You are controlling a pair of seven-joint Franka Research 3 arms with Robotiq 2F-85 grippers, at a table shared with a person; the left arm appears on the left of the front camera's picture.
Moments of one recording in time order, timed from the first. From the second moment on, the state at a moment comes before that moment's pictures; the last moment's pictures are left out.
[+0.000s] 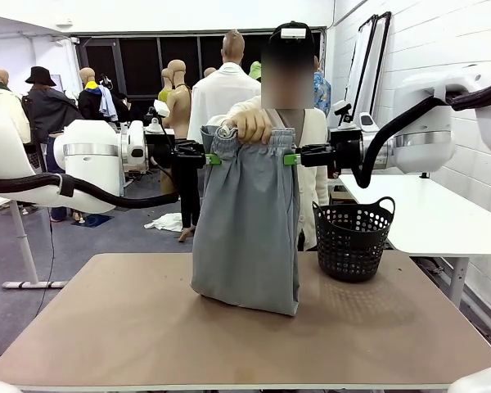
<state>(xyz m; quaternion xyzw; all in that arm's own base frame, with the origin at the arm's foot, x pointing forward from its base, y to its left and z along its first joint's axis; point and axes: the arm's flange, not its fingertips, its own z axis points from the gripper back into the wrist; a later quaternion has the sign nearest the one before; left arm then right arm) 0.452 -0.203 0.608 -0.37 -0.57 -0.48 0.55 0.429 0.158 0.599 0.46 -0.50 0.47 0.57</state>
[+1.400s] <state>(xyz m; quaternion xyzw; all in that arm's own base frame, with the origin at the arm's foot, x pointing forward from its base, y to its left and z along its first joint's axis) 0.456 -0.206 0.610 -0.44 -0.51 -0.56 0.48 0.422 0.148 0.593 0.52 -0.44 0.49 0.54</state>
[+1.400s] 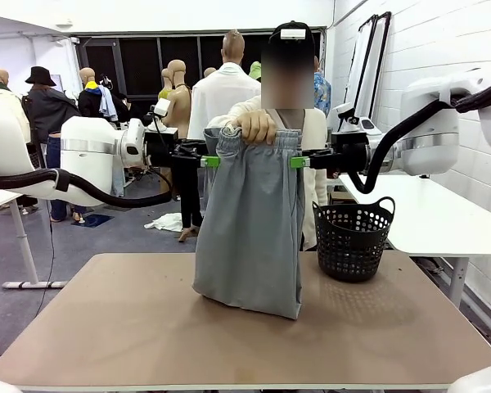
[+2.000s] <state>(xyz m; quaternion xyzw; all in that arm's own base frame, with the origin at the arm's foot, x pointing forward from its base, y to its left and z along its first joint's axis) 0.456 -0.214 0.604 -0.45 -0.50 -0.57 0.47 0.422 0.151 0.593 0.52 -0.45 0.49 0.54</state>
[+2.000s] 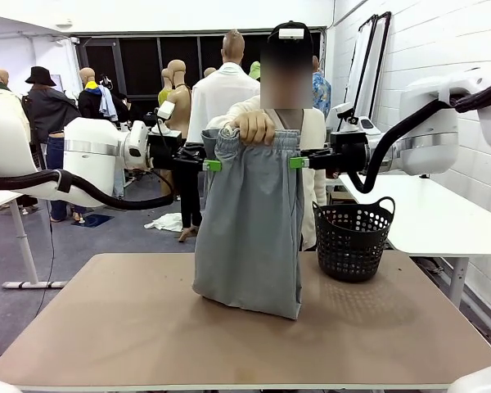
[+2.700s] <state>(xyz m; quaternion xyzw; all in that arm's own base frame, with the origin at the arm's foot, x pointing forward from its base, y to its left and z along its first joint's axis) 0.456 -0.220 0.602 -0.45 -0.48 -0.58 0.47 0.421 0.163 0.591 0.51 -0.45 0.50 0.53</state>
